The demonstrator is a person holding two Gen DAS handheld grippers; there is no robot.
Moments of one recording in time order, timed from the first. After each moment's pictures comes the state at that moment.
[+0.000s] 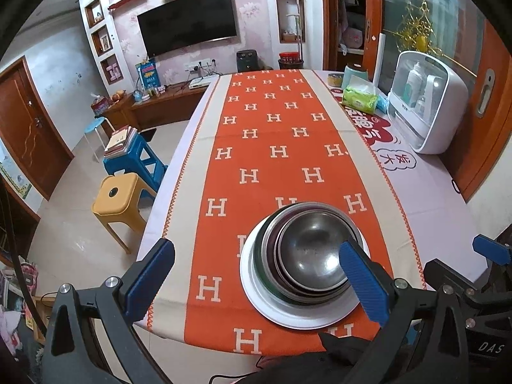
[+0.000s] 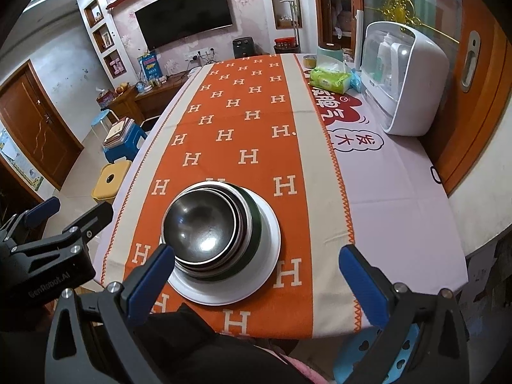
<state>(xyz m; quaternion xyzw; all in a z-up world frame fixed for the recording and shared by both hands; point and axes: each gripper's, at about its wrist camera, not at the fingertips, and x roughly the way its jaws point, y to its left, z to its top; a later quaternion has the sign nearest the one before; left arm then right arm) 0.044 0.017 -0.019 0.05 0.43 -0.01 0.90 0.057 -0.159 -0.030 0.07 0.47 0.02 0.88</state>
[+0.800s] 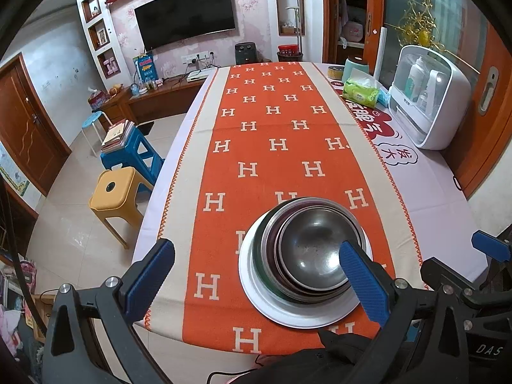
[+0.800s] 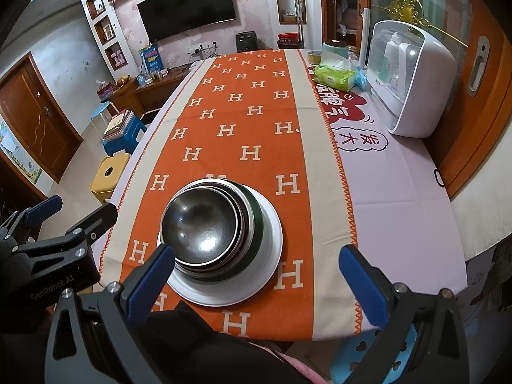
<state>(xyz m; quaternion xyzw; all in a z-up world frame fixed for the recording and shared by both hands) 0.051 0.020 -0.027 0.05 0.44 -0.01 0.90 0.065 -0.154 -0.034 0.06 0.48 0.02 0.88</state>
